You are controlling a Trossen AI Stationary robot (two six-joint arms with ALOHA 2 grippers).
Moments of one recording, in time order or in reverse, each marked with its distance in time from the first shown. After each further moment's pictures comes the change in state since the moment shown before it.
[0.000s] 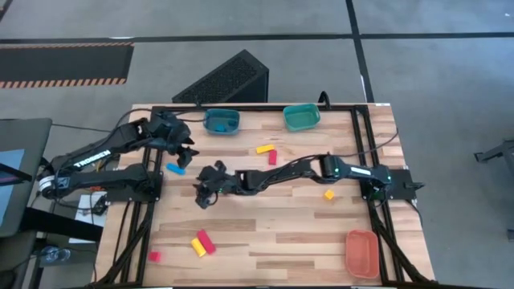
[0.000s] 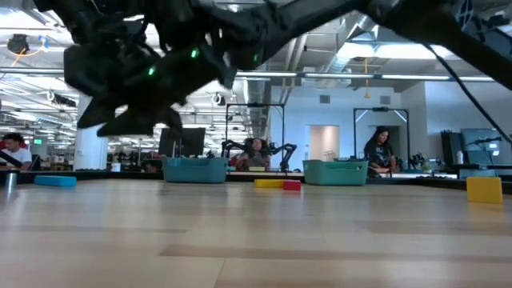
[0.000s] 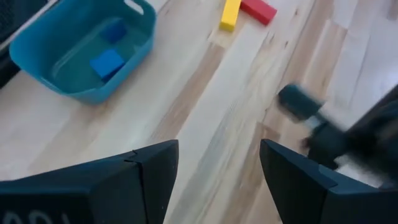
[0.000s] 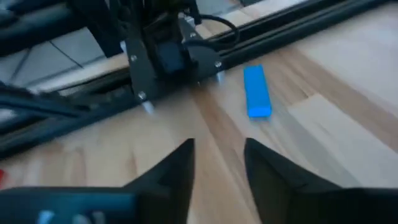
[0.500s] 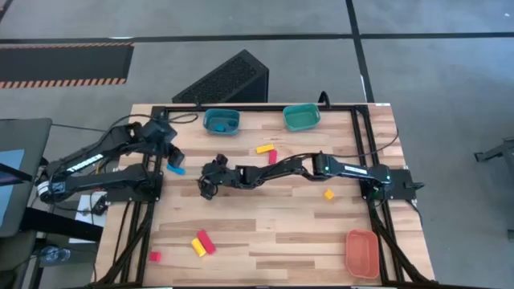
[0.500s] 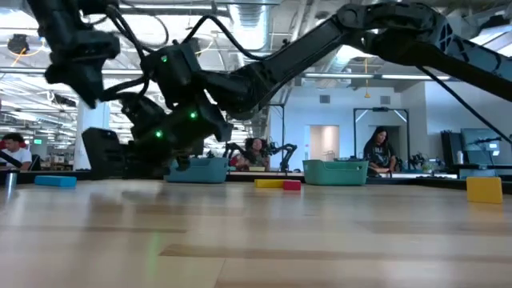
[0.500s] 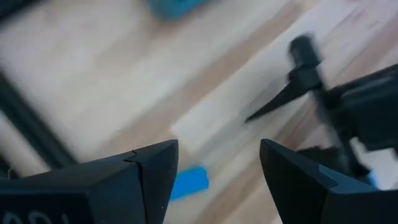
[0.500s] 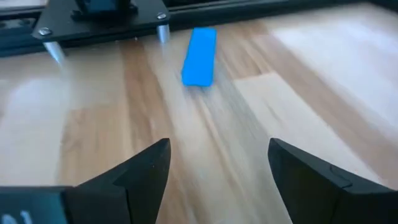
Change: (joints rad) left arm 0.000 -0.075 0.000 -0.287 -0.184 -0.285; right arm -0.070 0.127 0.002 0.087 0.009 -0.212
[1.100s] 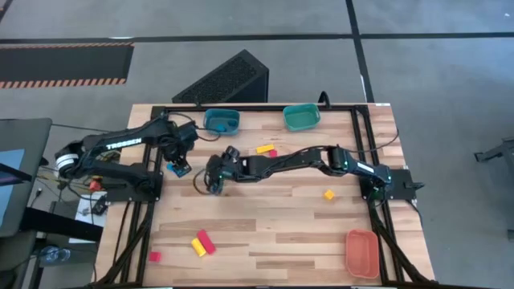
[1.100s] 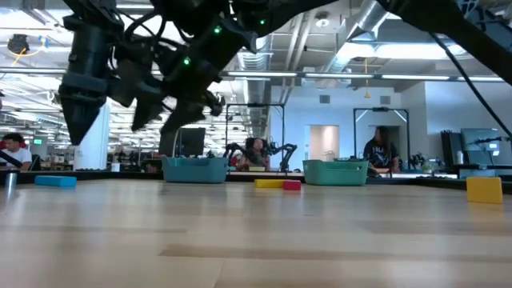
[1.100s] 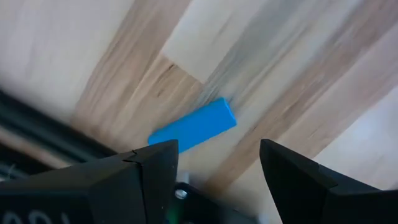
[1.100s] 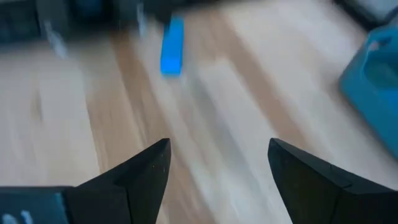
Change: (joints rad) left arm -0.005 0.447 -0.001 -0.067 0.041 0.283; right arm 0.027 -0.262 0.002 -0.559 0.076 0.098
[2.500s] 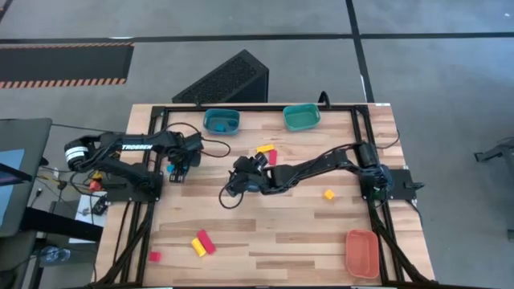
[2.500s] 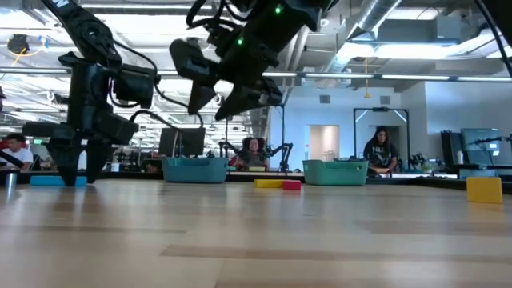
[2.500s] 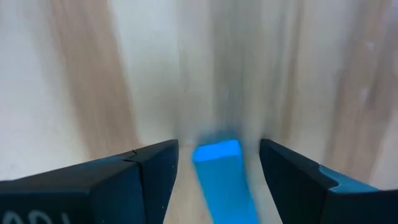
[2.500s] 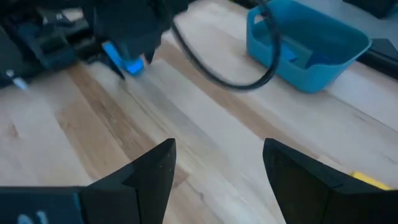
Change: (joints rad) left arm -0.045 0.123 -0.218 0.378 -0.076 0.619; right arm 0.098 -0.322 -0.516 0.183 0.306 0.329
